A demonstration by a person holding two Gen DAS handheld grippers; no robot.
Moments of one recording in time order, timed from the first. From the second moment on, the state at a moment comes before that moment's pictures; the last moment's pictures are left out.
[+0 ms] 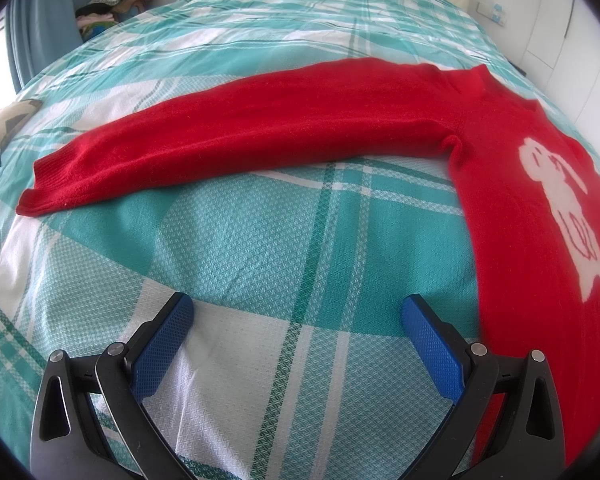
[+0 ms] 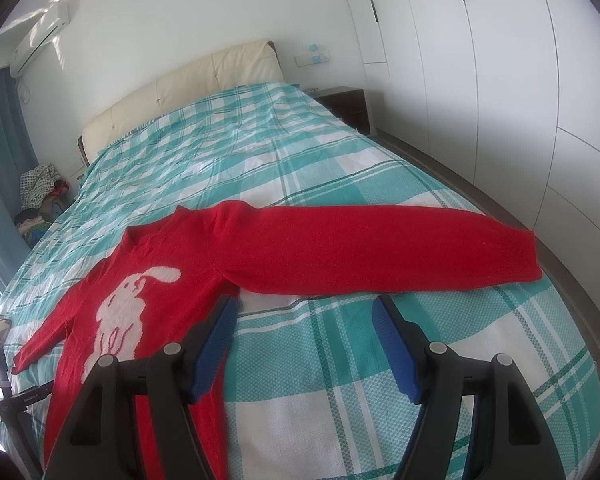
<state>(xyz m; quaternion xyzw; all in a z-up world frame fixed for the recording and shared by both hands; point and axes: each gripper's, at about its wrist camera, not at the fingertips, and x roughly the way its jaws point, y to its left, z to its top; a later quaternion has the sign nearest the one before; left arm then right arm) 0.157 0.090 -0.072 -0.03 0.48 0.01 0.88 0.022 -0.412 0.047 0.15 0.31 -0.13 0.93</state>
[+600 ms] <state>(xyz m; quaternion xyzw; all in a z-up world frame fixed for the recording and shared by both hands) 0.157 0.090 -0.072 -0.03 0.48 0.01 0.88 0.021 -0.412 0.047 0.15 0.31 -0.13 0.93</state>
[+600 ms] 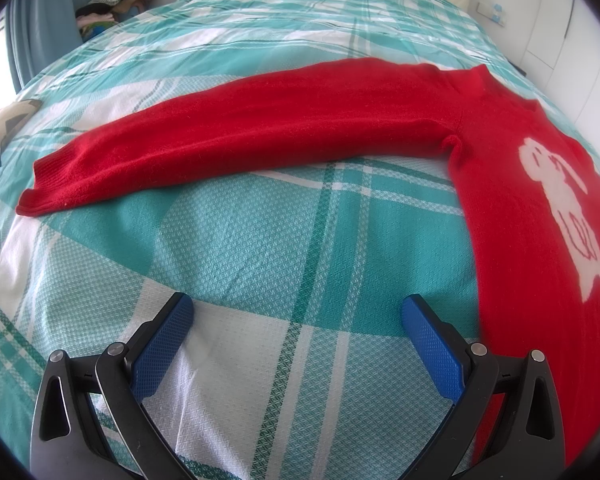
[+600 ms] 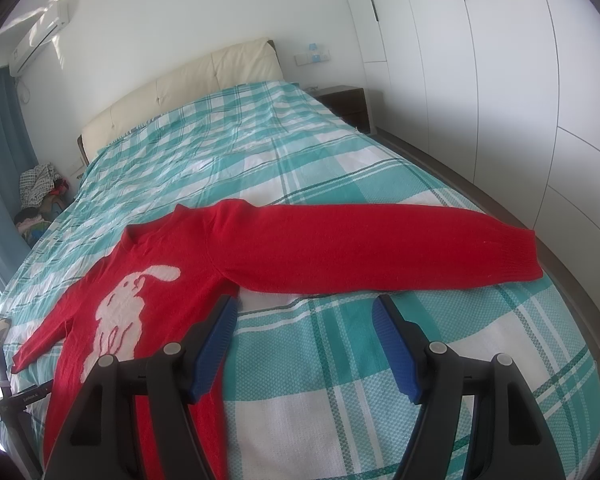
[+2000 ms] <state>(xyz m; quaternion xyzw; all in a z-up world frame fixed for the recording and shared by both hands) 0.157 0.090 -0.072 -0.03 0.48 0.01 0.88 0.020 -0.412 0.045 0.16 0.31 -0.13 0.93</state>
